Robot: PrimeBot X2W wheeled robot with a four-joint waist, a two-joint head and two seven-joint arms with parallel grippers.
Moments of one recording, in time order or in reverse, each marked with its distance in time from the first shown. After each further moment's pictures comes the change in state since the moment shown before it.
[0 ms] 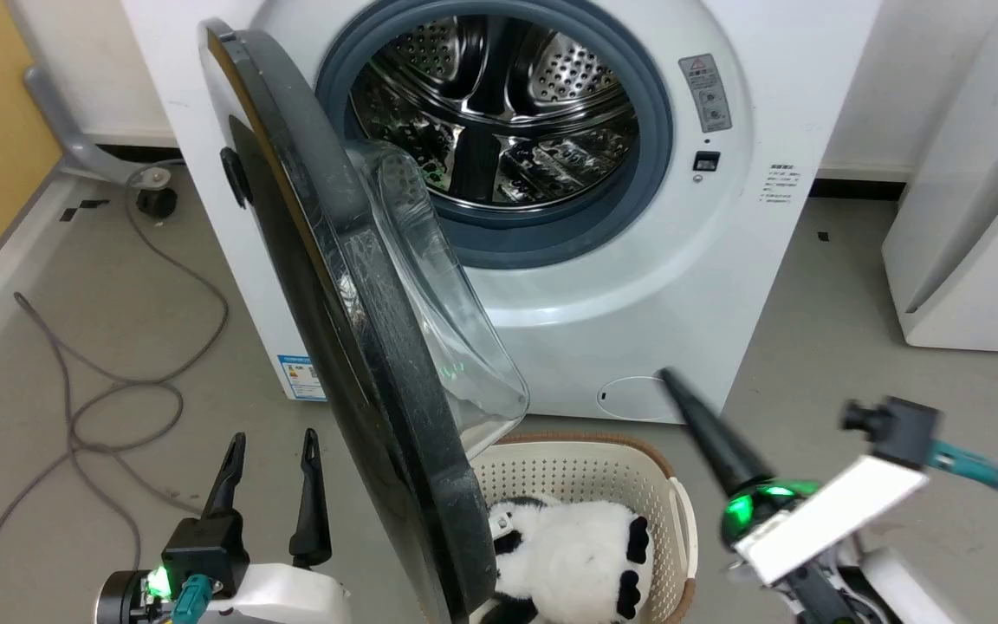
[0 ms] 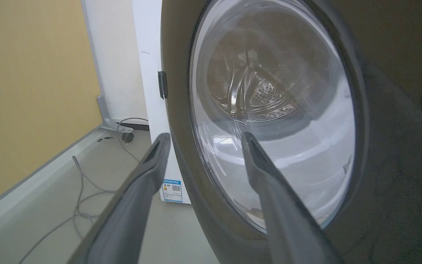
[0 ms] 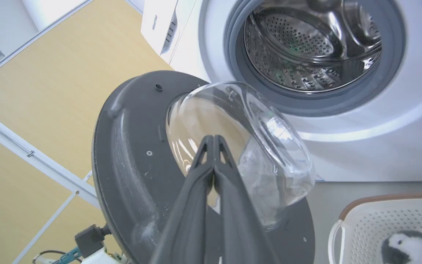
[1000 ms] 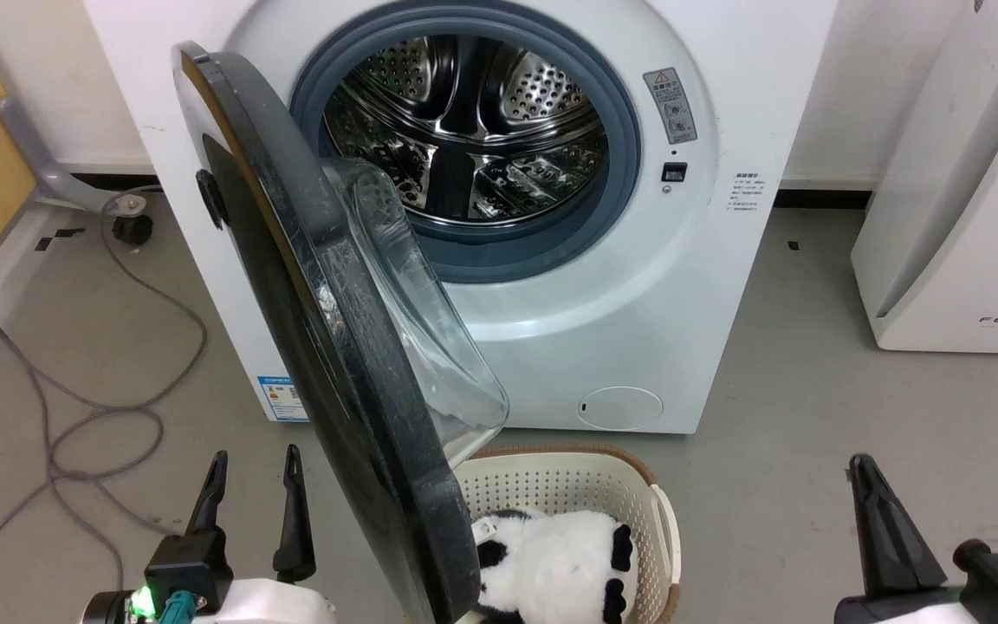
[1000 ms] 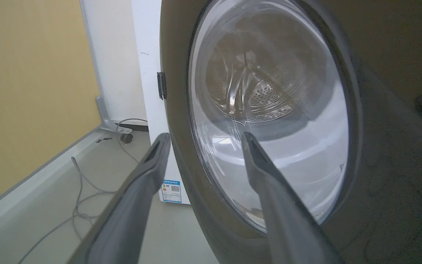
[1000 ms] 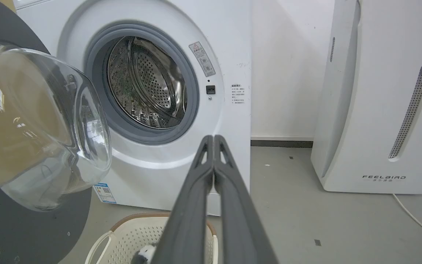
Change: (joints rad) left arm 0.033 0.000 0.034 -0.009 0.002 -0.005 0.000; right arm 0.346 0.215 -0.553 -0.006 -1.147 0.000 -0.200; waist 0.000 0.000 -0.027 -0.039
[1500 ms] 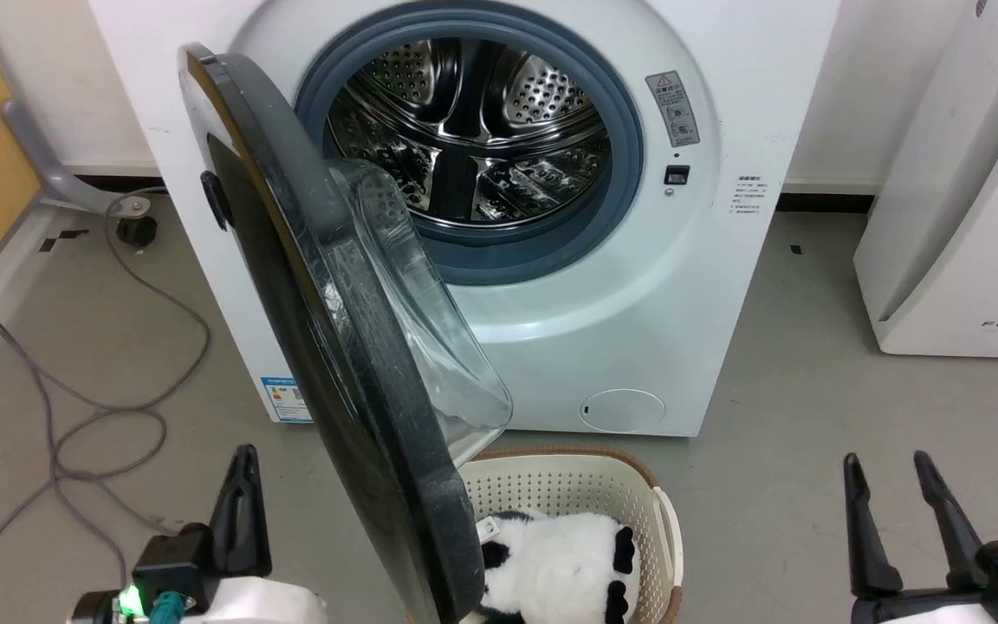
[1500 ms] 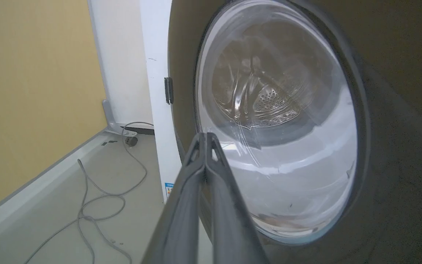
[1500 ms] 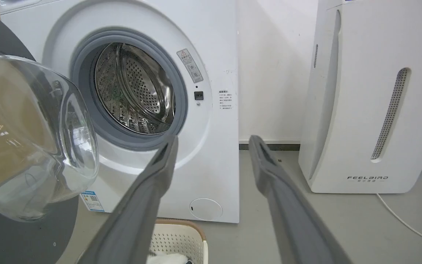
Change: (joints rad) left arm 0.006 0.000 0.011 -0.008 -0.002 0.001 0.000; right arm 0.013 0.035 -0.057 -0.015 -0.027 0.000 0.000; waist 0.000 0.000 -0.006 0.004
